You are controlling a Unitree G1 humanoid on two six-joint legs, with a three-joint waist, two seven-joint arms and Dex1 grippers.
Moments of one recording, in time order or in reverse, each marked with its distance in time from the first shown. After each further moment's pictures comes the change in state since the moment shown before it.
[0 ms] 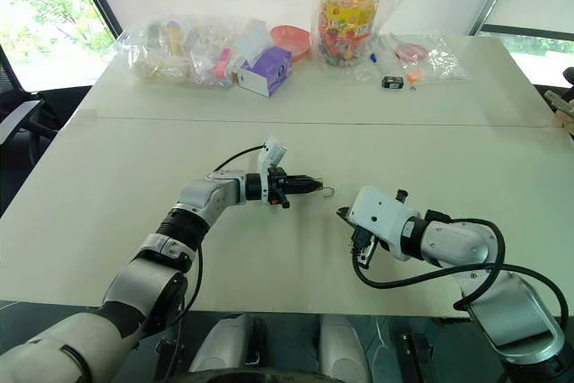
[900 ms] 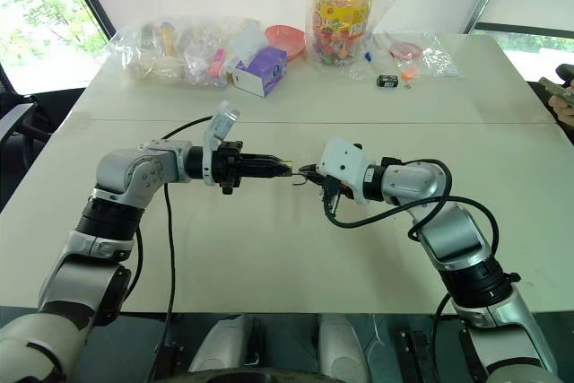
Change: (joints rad) left arm 0.039 0.328 0.041 -0.534 -0.286 0.415 -0.198; right arm -0.398 0.172 0.175 0.426 0.005 -0.239 0.156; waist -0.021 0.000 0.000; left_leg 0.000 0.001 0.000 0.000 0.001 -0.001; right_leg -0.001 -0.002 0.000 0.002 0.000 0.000
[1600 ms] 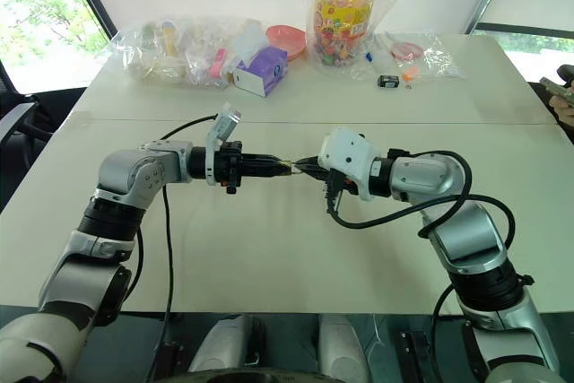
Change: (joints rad) left arm 0.000 0.002 -0.013 0.012 0.030 -0.020 0.022; right arm -0.036 0.003 -0.057 -0.140 0.054 0.124 0.012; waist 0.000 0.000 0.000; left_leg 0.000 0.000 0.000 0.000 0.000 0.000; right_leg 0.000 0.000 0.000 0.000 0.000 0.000
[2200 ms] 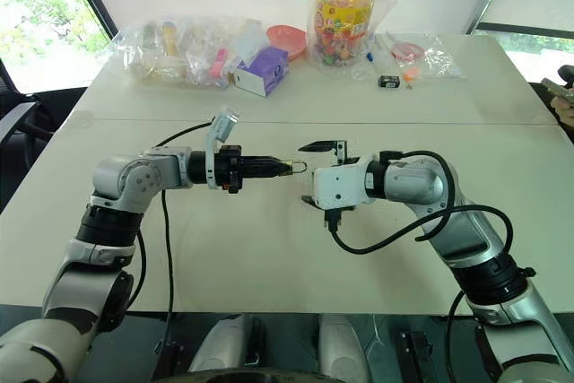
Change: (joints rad) left arm 0.038 -0.002 0.041 -0.067 -0.067 0.112 0.117; right arm 0.021 -0.106 0.071 0.093 -0.267 -0.404 0.099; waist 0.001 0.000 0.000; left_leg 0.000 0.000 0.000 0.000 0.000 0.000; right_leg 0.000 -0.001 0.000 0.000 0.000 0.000
